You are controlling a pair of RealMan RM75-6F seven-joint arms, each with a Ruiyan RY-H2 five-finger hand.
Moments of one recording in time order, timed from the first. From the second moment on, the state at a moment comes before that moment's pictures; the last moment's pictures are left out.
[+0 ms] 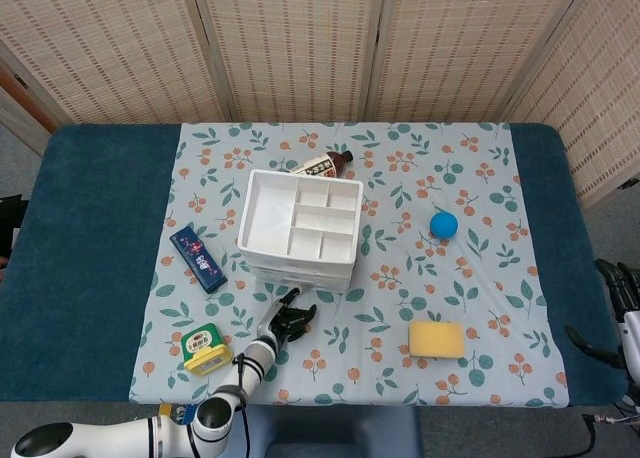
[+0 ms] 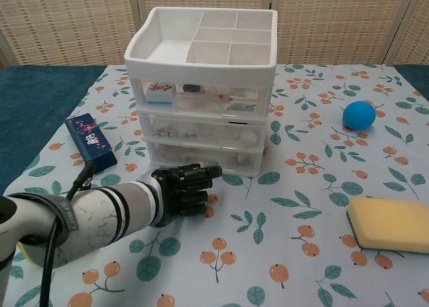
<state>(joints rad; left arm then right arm) -0.64 -1.99 -0.49 -1.55 0.38 0.82 -0.37 0.01 -1.11 0.07 -1.45 -1.53 1.58 0.36</state>
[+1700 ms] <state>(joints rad) -0.65 -1.97 -0.50 -1.57 0.31 0.77 -0.33 0.00 -1.12 0.07 -1.44 -1.53 1.57 0.37</state>
